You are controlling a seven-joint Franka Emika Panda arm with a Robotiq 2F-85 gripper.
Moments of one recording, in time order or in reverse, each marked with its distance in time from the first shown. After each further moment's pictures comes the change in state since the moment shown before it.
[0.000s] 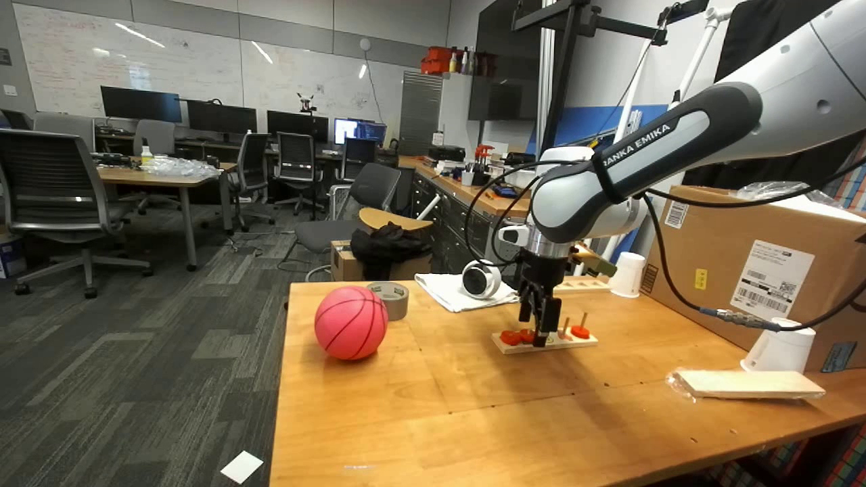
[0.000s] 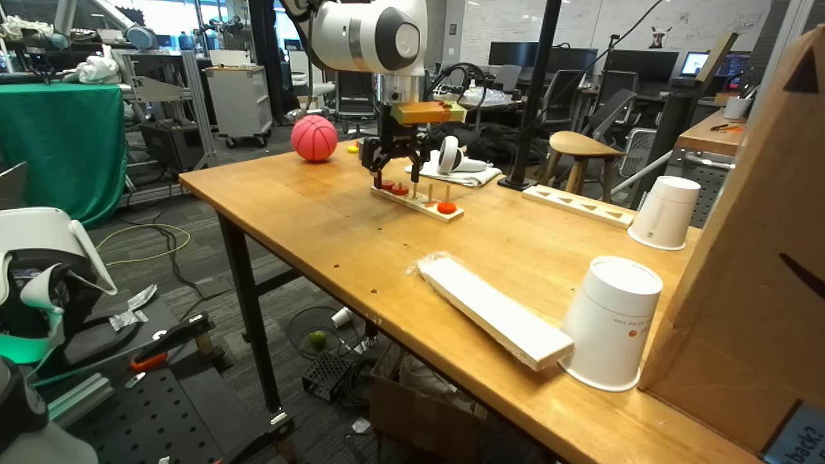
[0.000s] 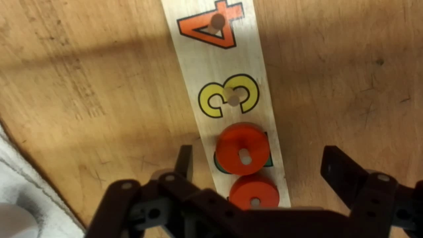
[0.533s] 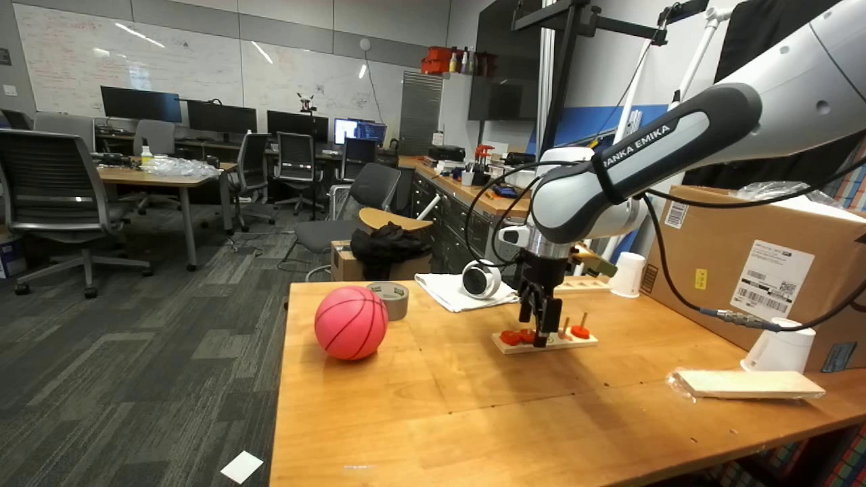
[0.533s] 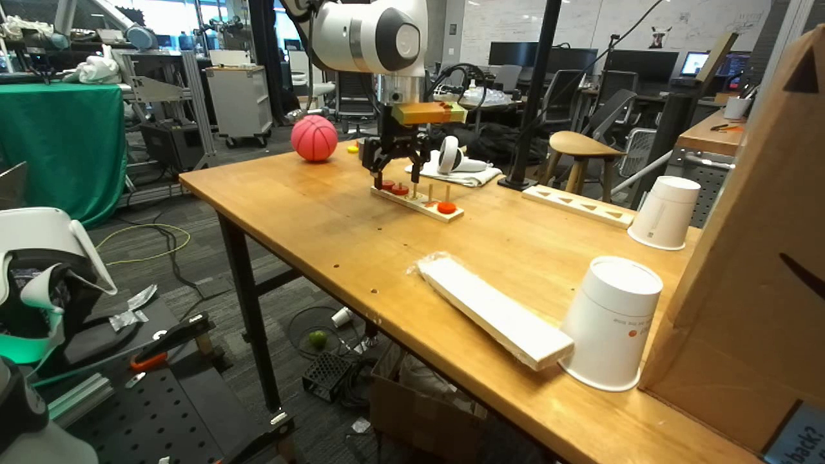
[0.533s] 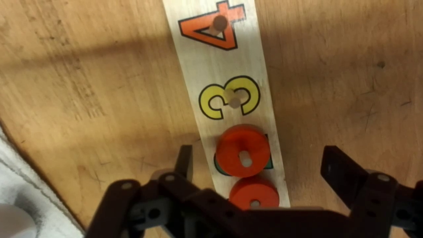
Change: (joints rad) arm 0.000 0.002 -0.002 0.000 0.000 0.000 -0.010
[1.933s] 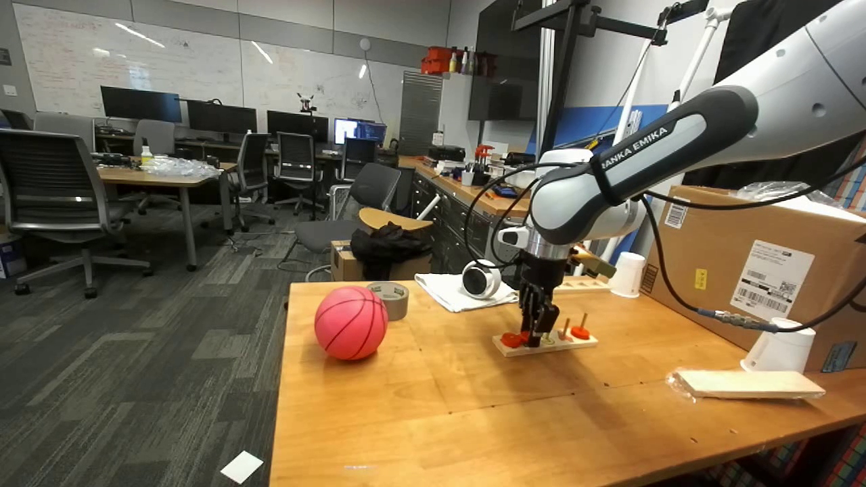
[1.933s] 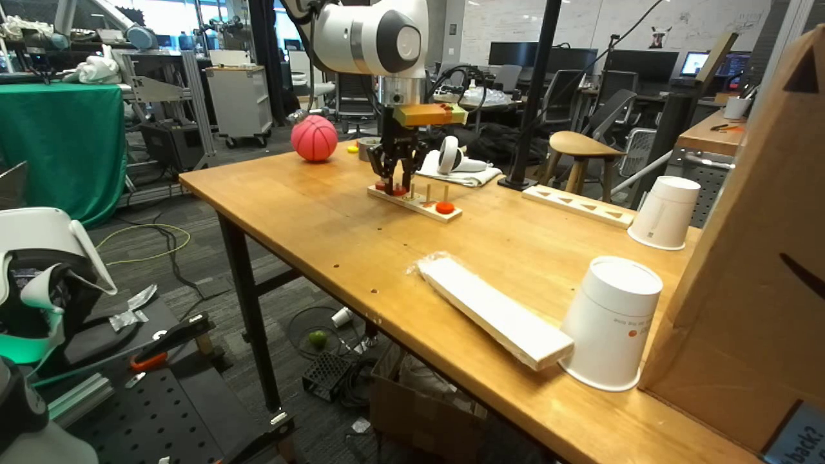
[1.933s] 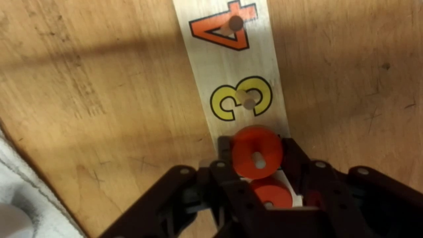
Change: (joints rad) arm 0.001 0.009 -0.002 0.006 0.000 0.001 -0.015
